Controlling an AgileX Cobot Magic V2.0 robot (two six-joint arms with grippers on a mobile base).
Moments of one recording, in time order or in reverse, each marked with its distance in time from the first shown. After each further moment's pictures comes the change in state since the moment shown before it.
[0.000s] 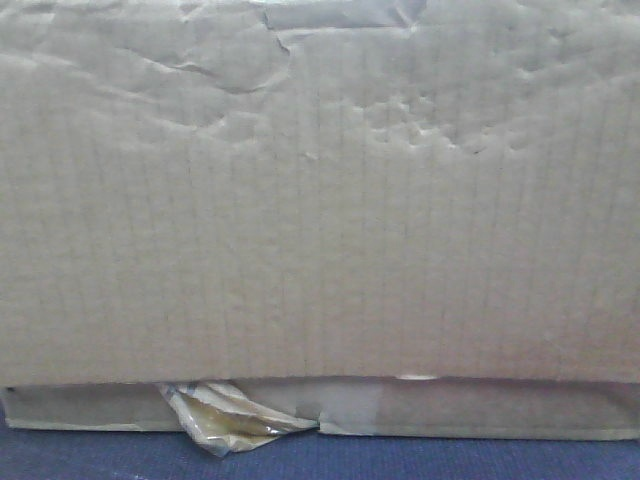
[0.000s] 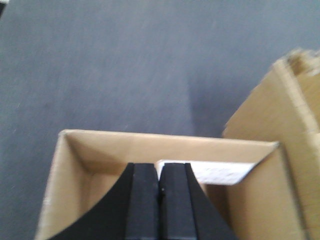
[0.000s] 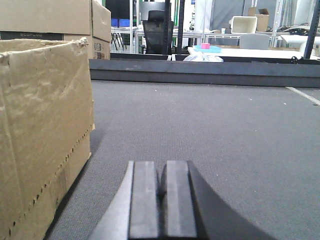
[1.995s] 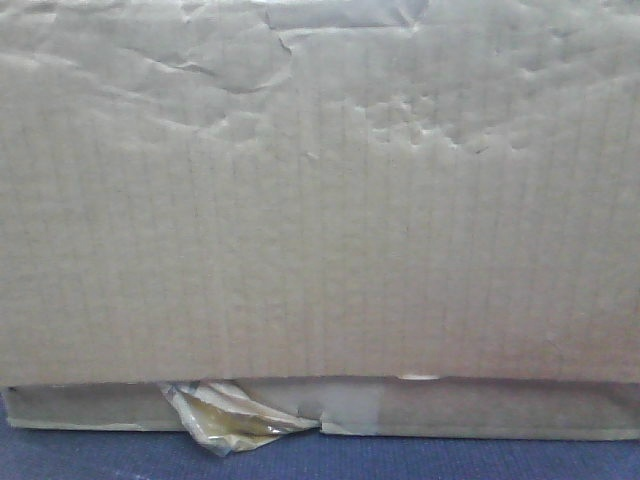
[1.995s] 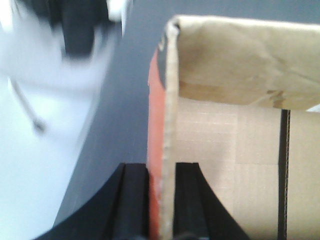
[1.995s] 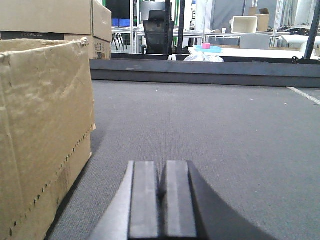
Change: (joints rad) left arm 0.155 0.294 -0.625 0.180 0.249 -0.110; right arm 0.000 0.000 0.000 0.000 0.000 0.000
